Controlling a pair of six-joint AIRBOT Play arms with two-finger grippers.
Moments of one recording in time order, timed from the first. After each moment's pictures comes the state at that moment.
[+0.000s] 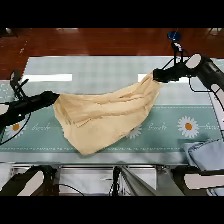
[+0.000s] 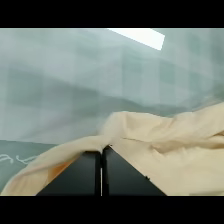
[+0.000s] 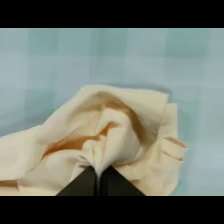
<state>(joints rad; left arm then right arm) 0.19 -0.95 0.56 0.58 -0.65 -0.99 0.04 -1.58 1.34 -1.19 0.87 1.45</state>
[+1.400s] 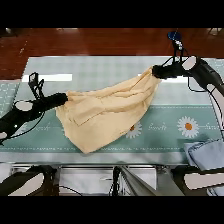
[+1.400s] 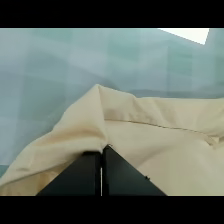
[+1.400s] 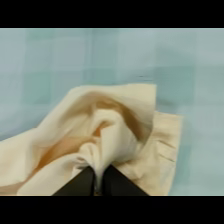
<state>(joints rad) 0.00 -1.15 0.56 0.58 -0.35 -0.95 0.04 -1.61 1.34 -1.16 0.71 1.46</state>
